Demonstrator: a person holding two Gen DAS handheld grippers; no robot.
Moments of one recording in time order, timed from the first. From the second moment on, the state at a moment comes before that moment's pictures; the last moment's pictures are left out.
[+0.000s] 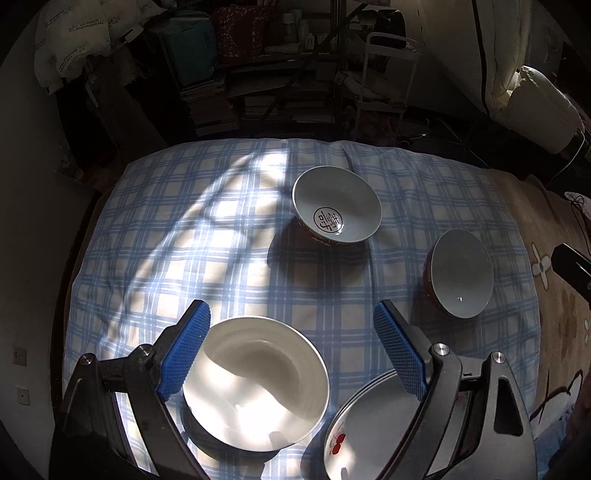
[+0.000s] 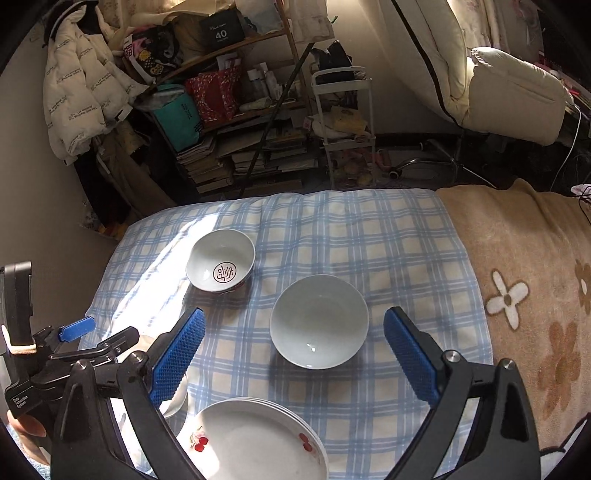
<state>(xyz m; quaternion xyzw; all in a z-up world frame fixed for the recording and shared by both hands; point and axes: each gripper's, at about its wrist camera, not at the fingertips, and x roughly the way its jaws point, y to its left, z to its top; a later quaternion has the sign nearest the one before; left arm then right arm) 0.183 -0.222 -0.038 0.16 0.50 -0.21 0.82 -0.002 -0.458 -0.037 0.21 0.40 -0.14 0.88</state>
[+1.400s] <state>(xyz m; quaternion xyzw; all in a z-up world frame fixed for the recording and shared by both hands) 0.182 -0.353 -0.150 0.18 0.57 -0.29 0.75 0.034 -0.529 -0.166 0.29 0.50 -0.11 0.81</state>
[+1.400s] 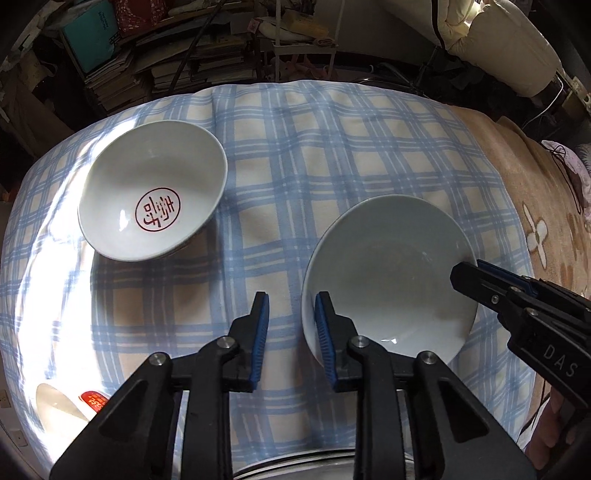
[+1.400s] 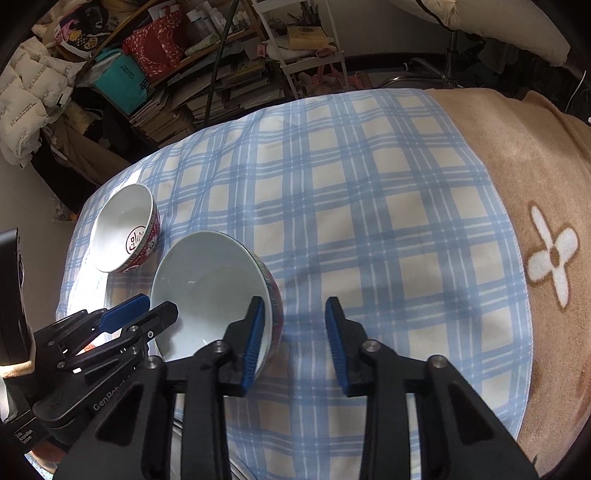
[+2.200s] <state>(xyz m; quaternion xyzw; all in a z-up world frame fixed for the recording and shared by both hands) 0.165 -0.334 -0.111 0.19 0.55 -0.29 0.76 0.029 -0.499 -0.138 0.25 0.49 -0.09 0.83</state>
